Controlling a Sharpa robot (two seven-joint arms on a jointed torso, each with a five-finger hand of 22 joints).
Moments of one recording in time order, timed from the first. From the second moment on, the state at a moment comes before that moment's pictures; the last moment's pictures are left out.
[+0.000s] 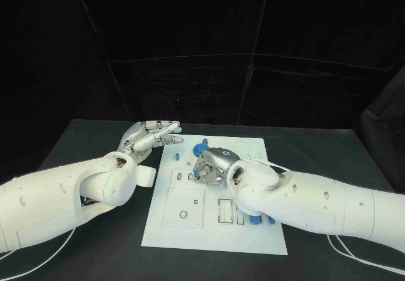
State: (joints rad) left arm 1.23 -0.88 -0.11 1.58 0.03 -0.36 0.51; left_hand 1.29 0.02 0.19 0.02 0.05 0.93 0.23 0.08 0.07 1.00 0.18 0.08 0.07 1.12 0.12 0.16 0.18 0.17 0.89 0.24 0.24 0.08; right arm 1.11 -0.54 -0.02 1.50 -1.59 -0.33 -0.38; right_hand 1.43 0.00 0.13 0.08 0.15 1.08 0.12 0.11 0.07 1.36 0.03 1.14 1.20 1.46 -0.04 1.48 1.31 0.05 1.46 0.07 1.50 1.31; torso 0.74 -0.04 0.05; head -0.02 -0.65
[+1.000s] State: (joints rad) left arm 1.23 -0.88 -0.11 1.58 0.03 -0.35 0.50; left_hand 1.29 0.02 0.19 0.02 0.05 0.93 0.23 0.08 0.07 1.00 0.18 0.08 0.07 1.12 0.12 0.16 0.18 0.17 0.89 0.24 0.24 0.08; right arm 1.11 -0.53 -0.02 1.49 -1.63 -0.30 -0.39; right_hand 1.36 -0.07 0.13 0.09 0.16 1.04 0.13 0.08 0.07 1.32 0.05 1.05 1.13 1.47 -0.03 1.46 1.31 0.05 1.44 0.09 1.49 1.31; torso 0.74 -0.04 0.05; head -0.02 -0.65
